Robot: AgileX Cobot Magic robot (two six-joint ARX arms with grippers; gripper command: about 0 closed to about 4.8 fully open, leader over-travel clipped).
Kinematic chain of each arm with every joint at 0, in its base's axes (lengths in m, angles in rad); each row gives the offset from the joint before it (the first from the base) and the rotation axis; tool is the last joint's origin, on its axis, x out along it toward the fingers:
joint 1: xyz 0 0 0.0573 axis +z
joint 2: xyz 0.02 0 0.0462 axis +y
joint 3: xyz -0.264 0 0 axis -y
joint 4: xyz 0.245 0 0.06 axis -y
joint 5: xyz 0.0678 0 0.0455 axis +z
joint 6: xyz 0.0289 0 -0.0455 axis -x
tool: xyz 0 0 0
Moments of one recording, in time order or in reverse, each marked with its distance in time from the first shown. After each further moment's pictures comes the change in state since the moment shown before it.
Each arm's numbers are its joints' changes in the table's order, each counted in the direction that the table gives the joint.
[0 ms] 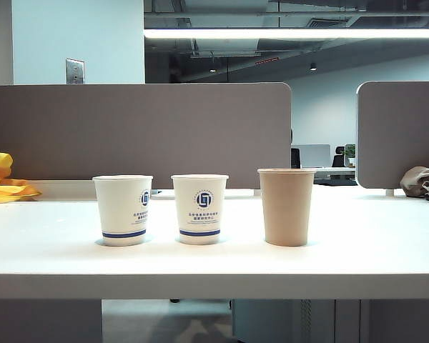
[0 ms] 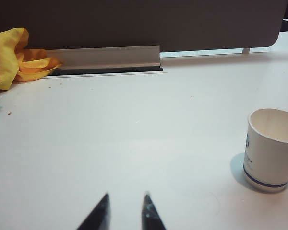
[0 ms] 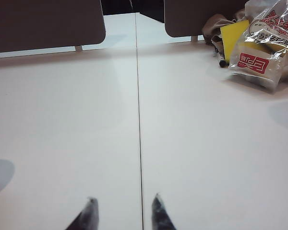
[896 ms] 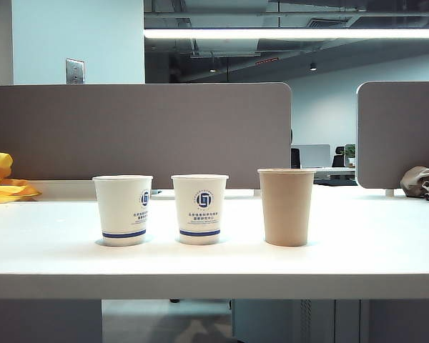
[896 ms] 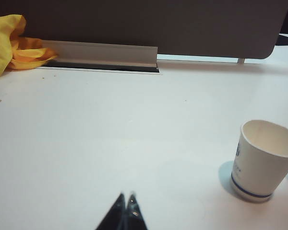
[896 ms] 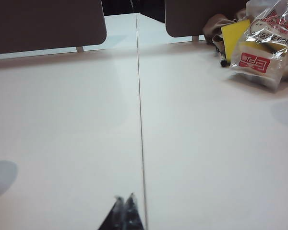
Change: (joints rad) left arm 0.000 0.000 0.000 0.000 -0.005 0.114; right arm 0.000 0.000 0.000 0.001 0.005 -0.014
